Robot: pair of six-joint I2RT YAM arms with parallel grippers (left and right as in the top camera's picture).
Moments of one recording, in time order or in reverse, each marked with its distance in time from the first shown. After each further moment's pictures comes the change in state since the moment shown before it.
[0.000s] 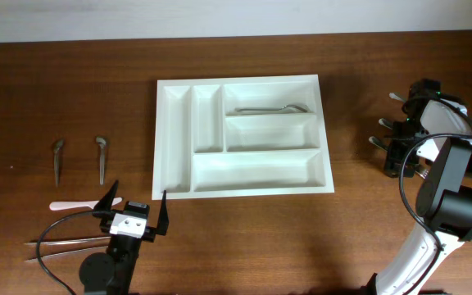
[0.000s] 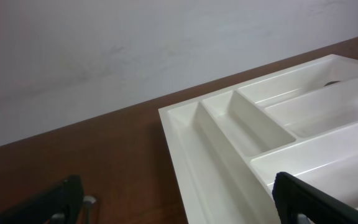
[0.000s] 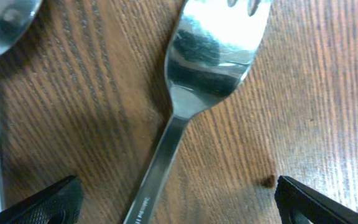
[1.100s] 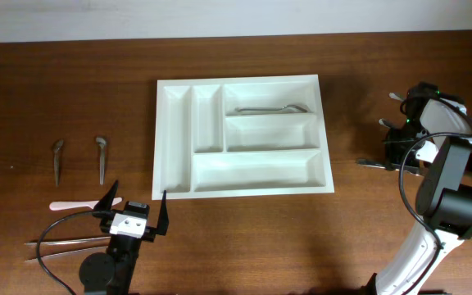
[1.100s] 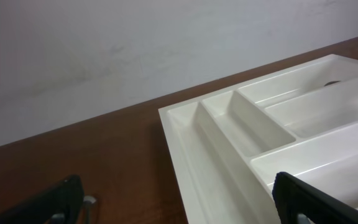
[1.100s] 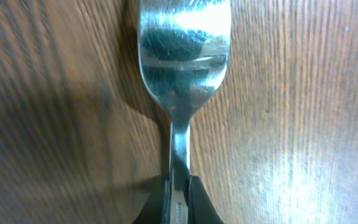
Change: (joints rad) left arm 0.000 0.000 0.000 0.000 0.000 0.000; right arm 0.002 0.010 0.029 -0.109 -0.057 -0.146
